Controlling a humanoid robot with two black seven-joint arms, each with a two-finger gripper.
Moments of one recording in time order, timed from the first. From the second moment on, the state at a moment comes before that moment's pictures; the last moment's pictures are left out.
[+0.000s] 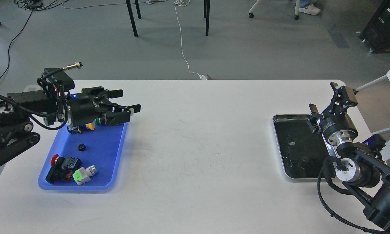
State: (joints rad) left arm -0.82 0.77 -0.39 -1.29 1.60 -0.09 -0.49; right arm 0.39 -0.47 0.76 1.05 -0.15 -0.12 0.49
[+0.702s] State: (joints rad) left arm -0.15 0.26 -1.10 -1.35 0.86 -0.10 -0.42; right arm 0.46 -0.68 0.64 1.12 -0.27 0.21 0.49
